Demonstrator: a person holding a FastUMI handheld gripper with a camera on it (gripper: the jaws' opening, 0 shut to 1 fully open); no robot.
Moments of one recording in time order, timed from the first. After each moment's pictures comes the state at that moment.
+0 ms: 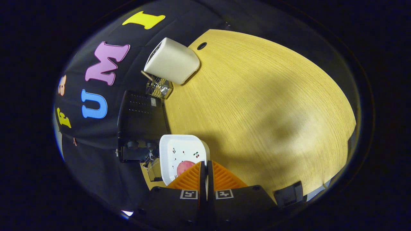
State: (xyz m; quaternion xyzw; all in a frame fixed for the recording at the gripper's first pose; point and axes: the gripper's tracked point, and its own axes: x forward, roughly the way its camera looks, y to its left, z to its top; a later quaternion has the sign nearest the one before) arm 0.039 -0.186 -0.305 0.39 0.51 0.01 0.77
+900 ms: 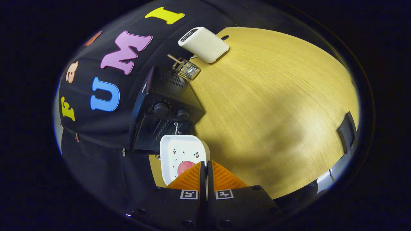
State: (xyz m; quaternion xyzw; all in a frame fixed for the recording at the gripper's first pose) arm -0.008 -0.019 -0.290 0.41 0.47 0.01 0.78
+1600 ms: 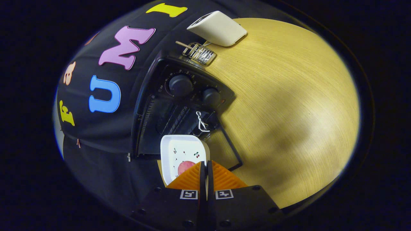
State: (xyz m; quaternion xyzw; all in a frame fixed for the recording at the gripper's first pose) arm 0.054 0.095 -0.310 0.45 0.45 0.00 0.77
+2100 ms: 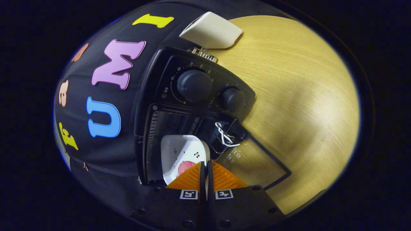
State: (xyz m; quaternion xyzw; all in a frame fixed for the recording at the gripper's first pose) arm 0.123 0.130 -0.320 0.54 0.38 -0.07 0.75
